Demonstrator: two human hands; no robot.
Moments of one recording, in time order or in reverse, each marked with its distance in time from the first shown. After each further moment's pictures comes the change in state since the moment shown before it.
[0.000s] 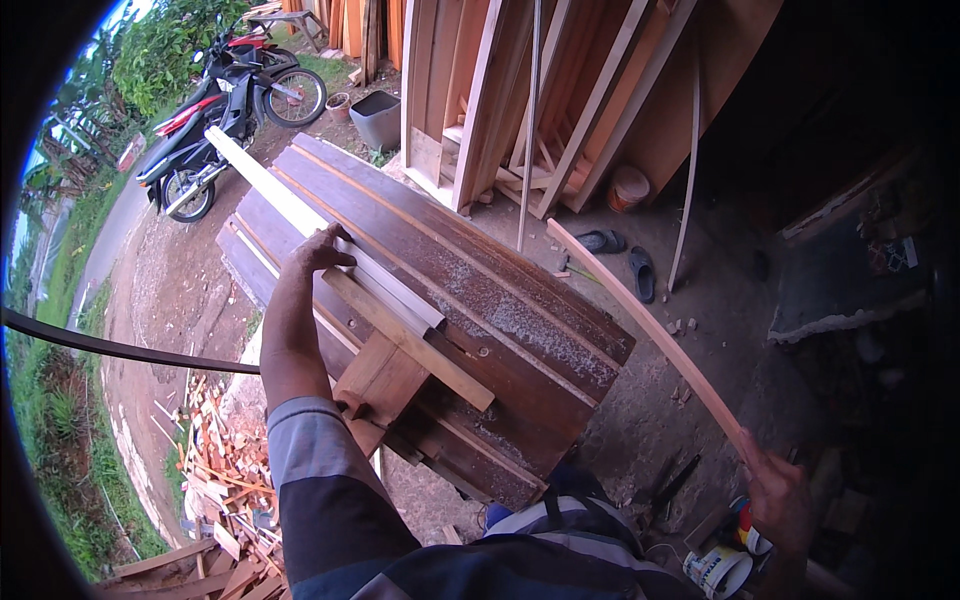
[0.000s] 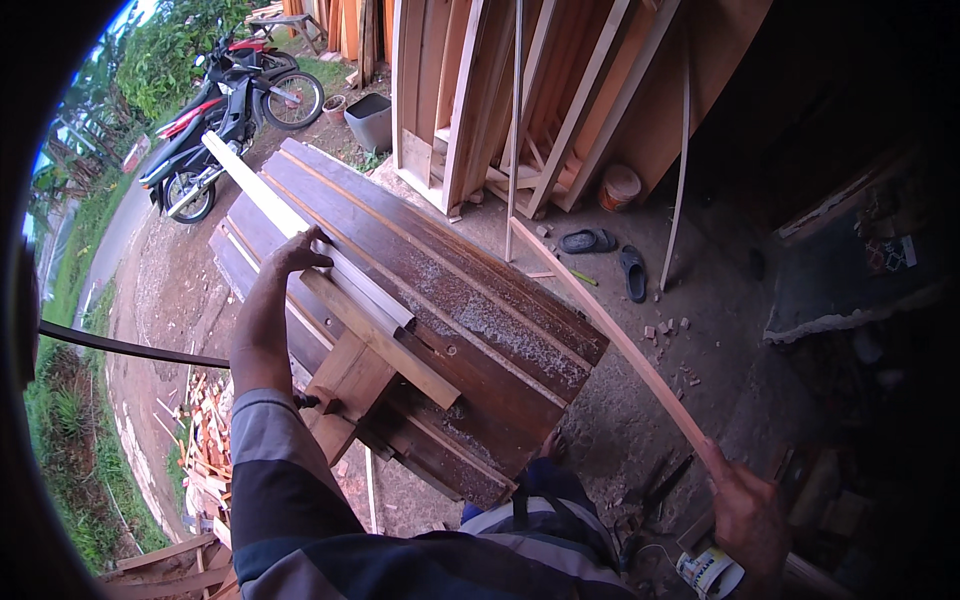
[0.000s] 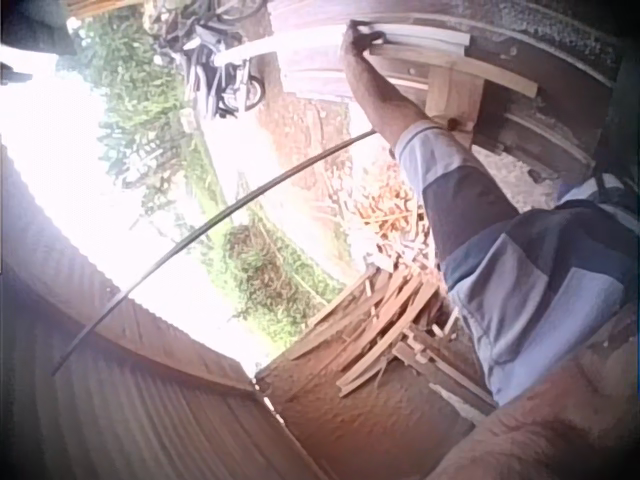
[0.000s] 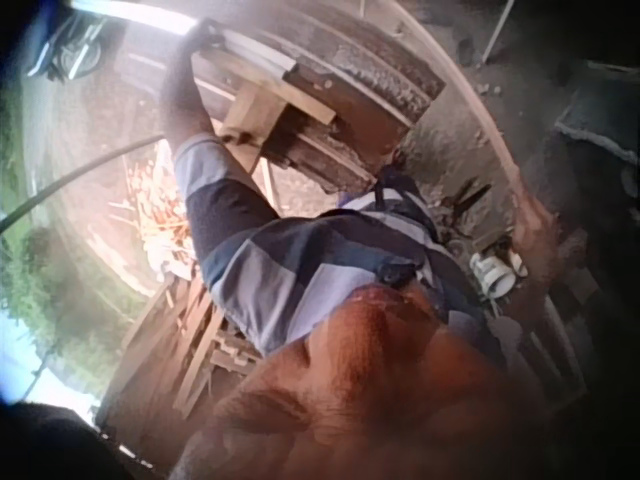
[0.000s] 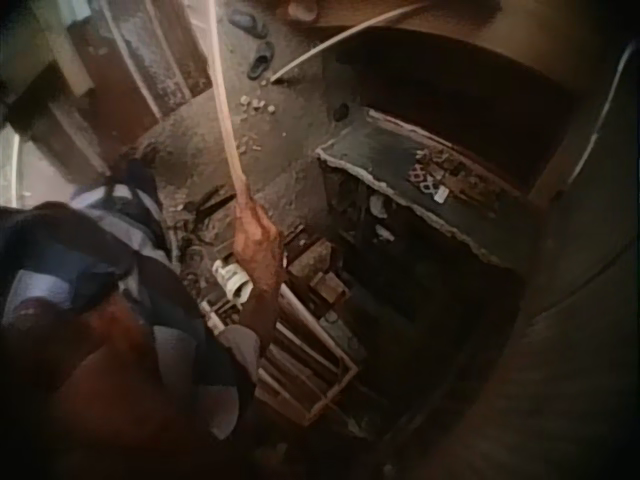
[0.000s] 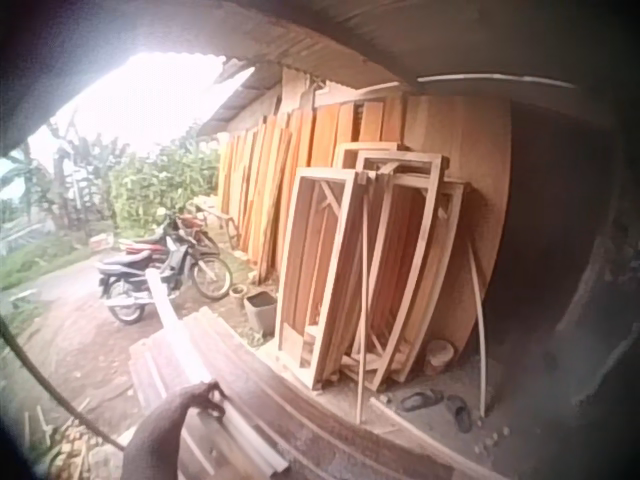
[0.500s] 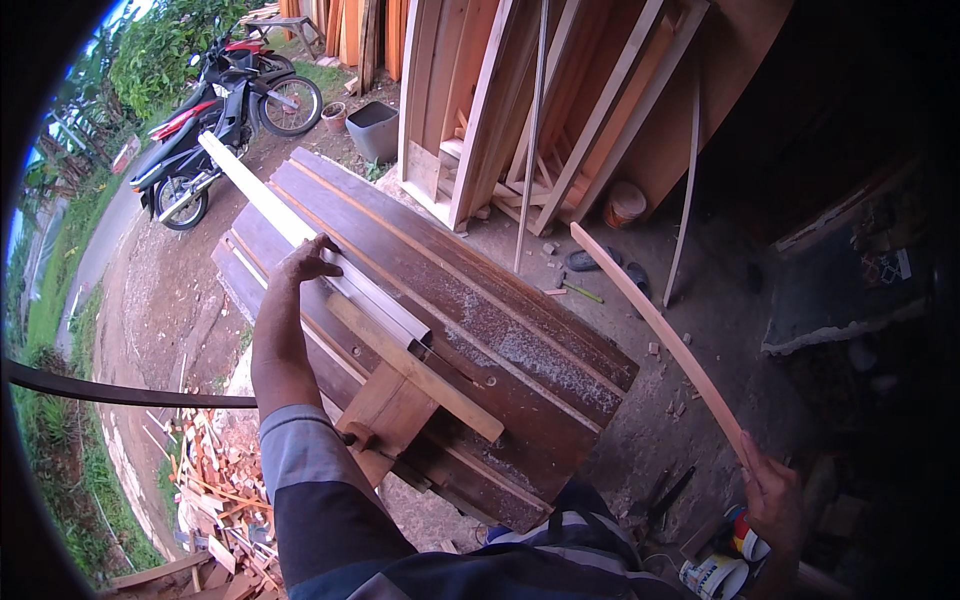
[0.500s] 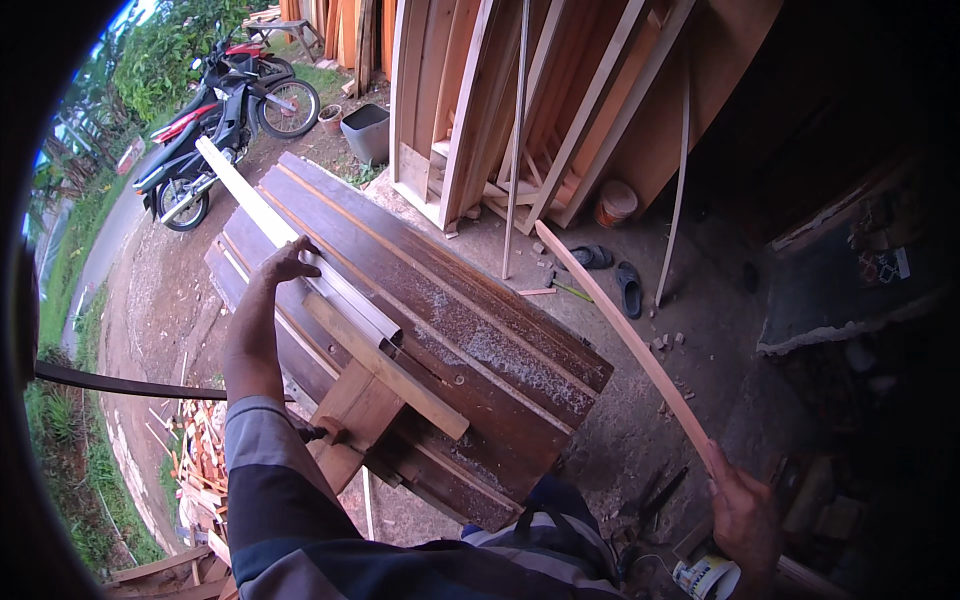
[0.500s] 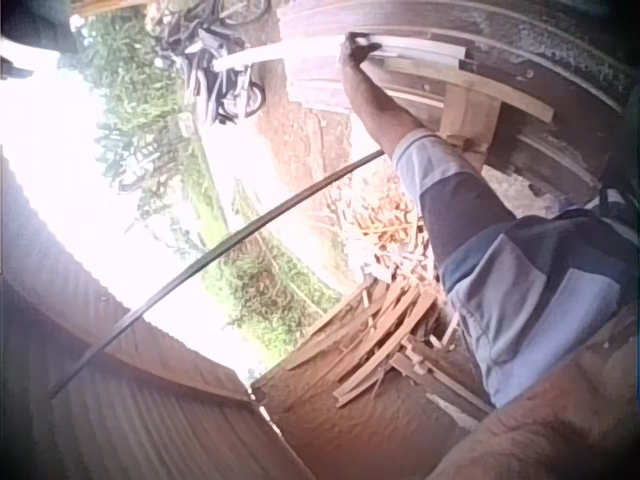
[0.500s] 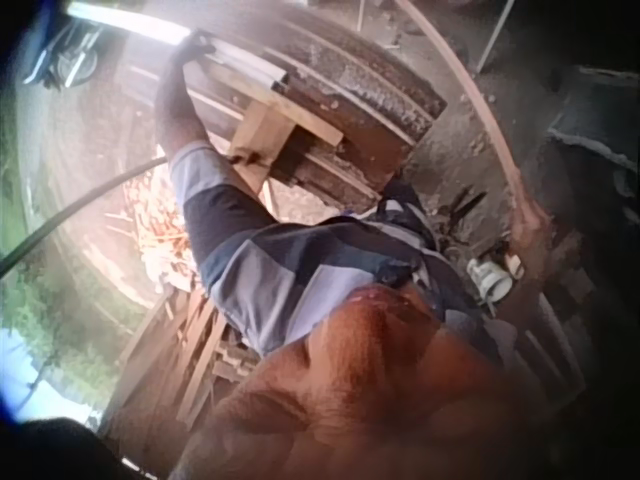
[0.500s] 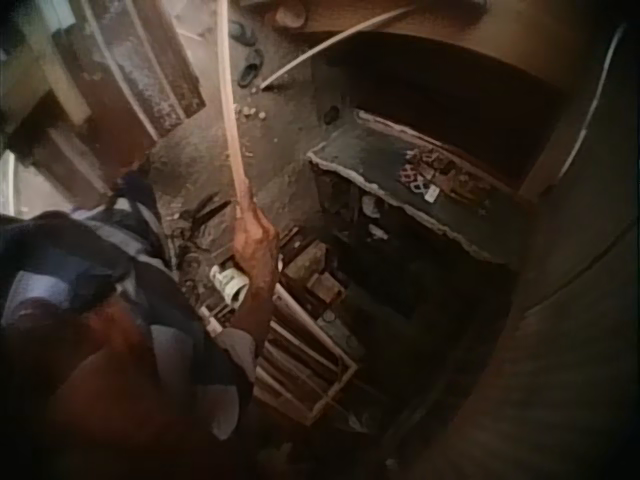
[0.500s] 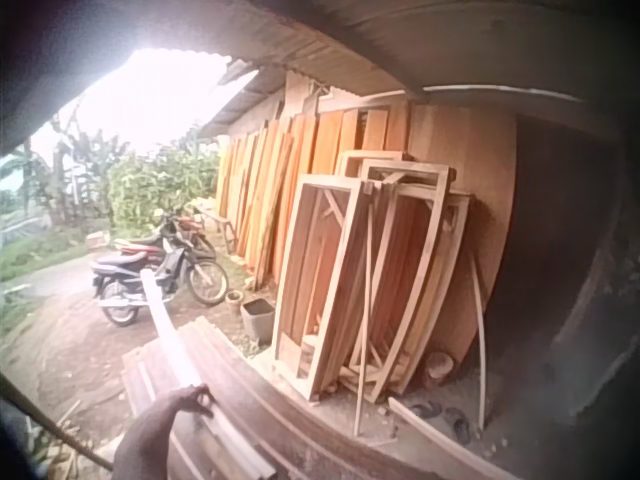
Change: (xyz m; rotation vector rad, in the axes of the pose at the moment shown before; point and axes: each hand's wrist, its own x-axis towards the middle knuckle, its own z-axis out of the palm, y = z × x) left_hand 0.034 -0.041 -0.038 -0.023 0.000 0.019; right_hand 0.045 -0.020 0.003 0.060 0.037 0.099
